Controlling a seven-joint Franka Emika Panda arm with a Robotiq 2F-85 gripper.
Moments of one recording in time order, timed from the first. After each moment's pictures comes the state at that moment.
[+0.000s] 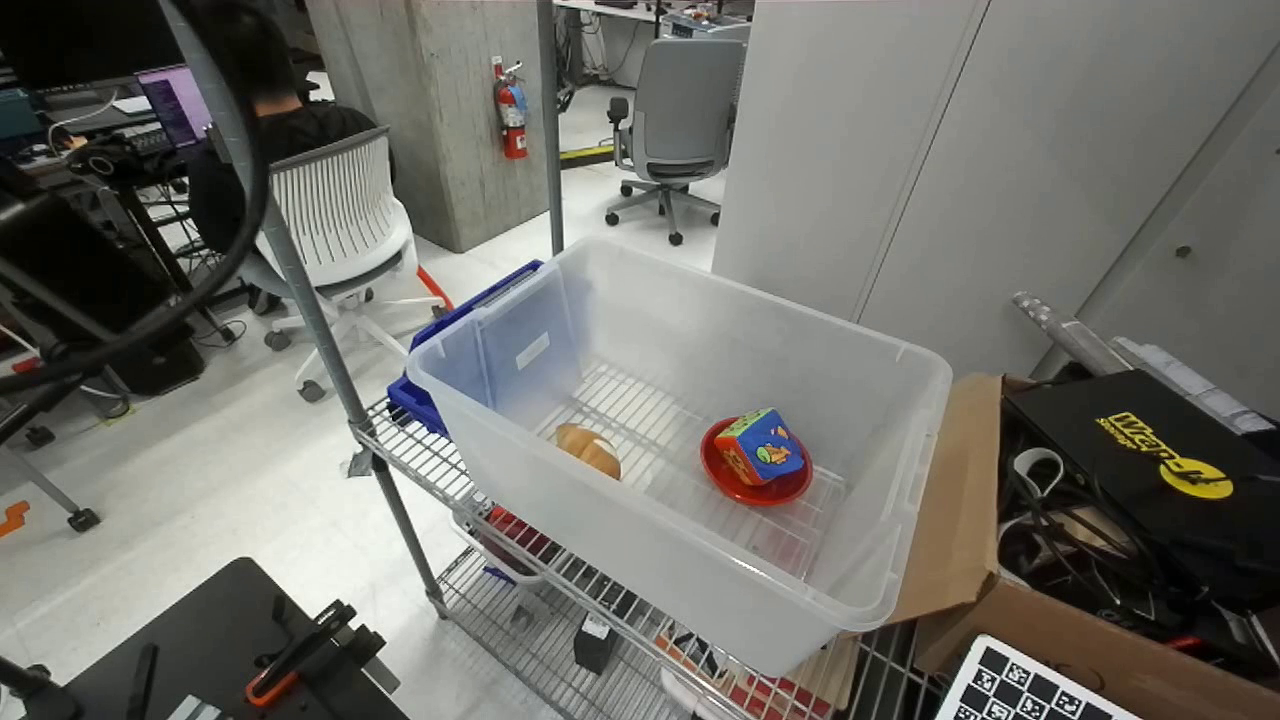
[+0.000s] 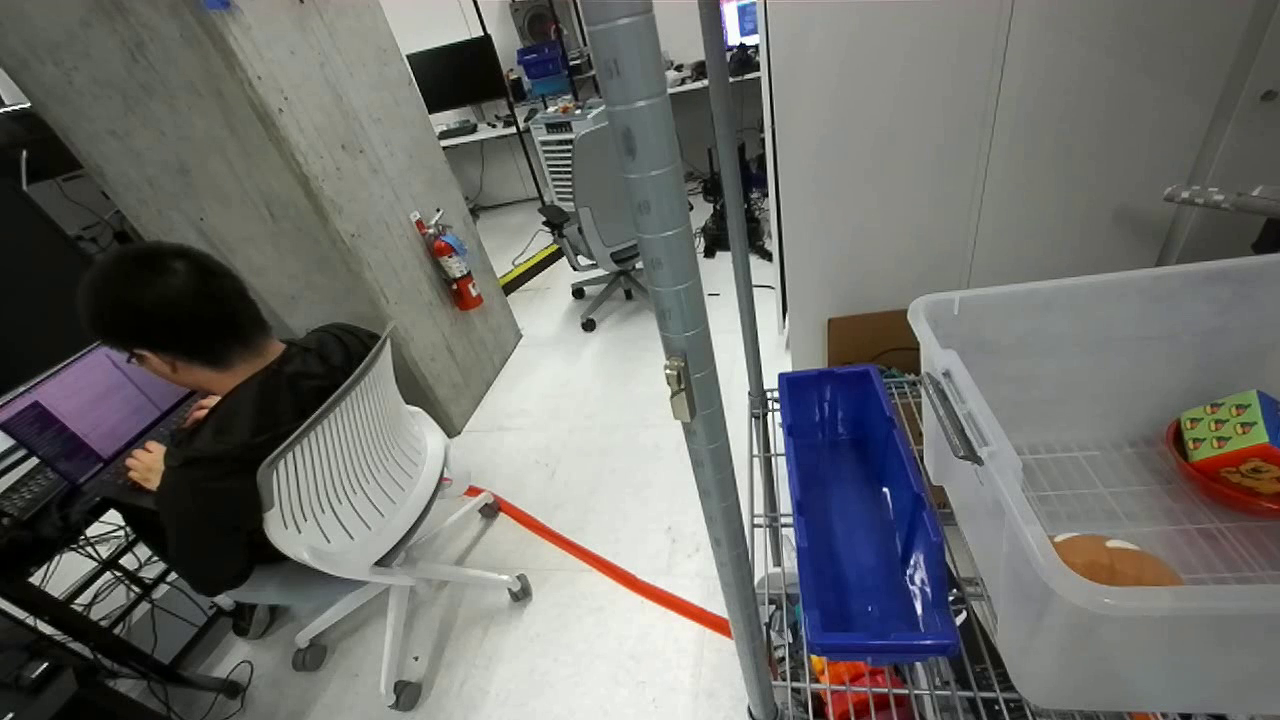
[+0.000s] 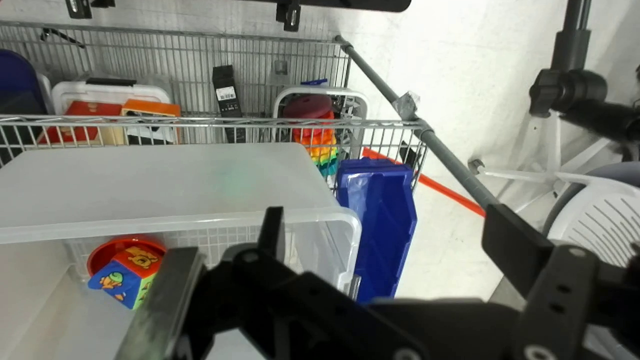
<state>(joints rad) 0.17 -0.84 0.07 -2.58 0.21 2.03 0.03</state>
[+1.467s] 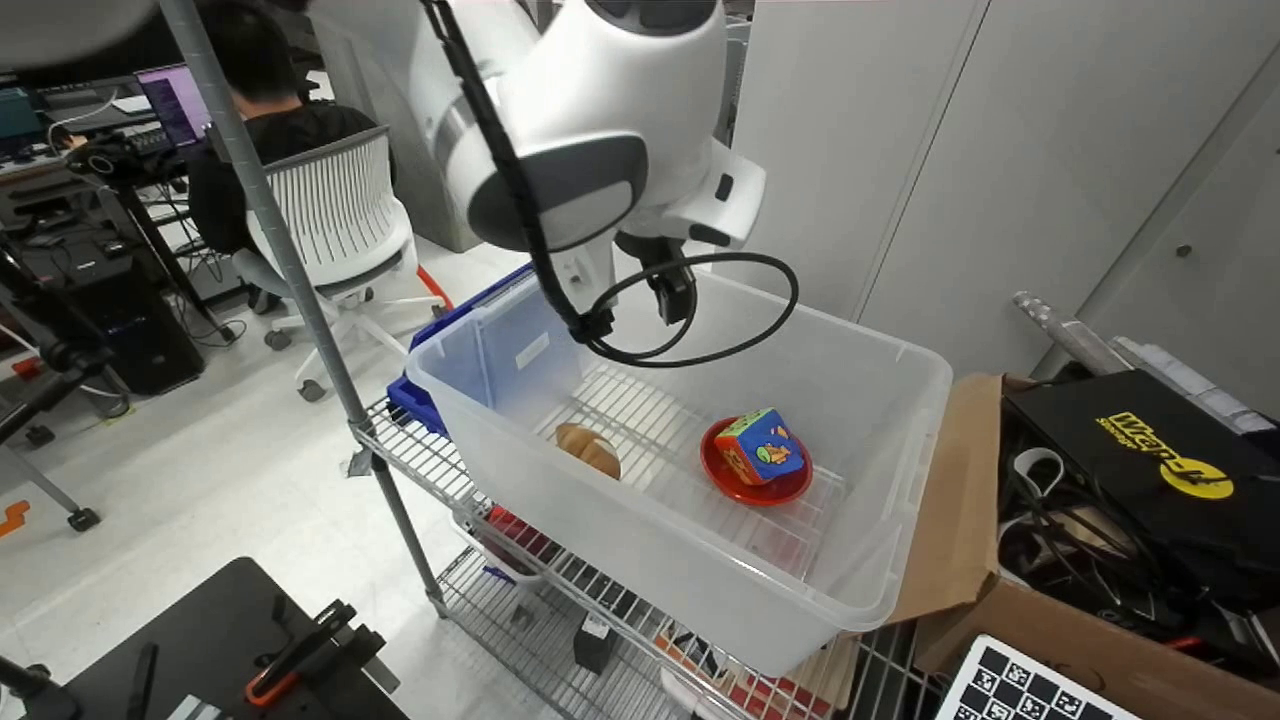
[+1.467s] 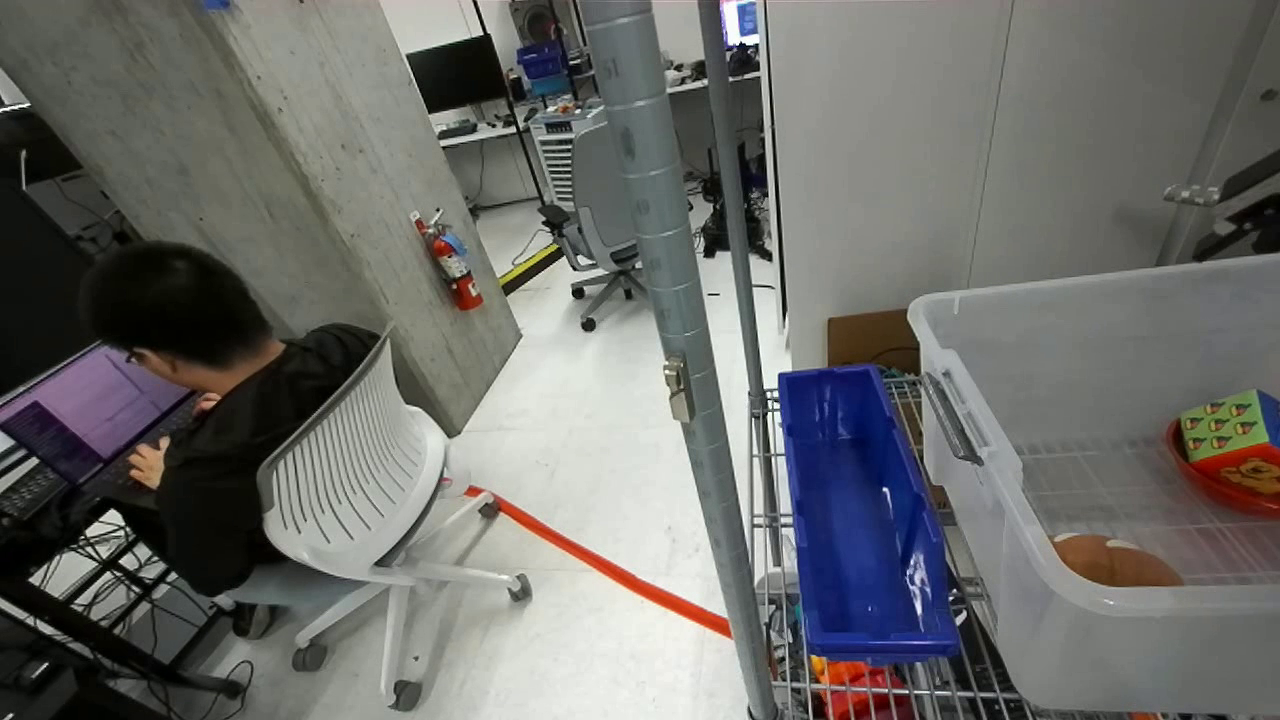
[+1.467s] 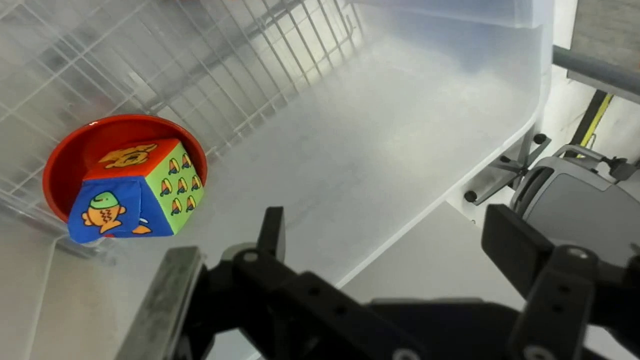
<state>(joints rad) 0.03 0.36 -0.02 -1.82 0.58 2.65 0.06</state>
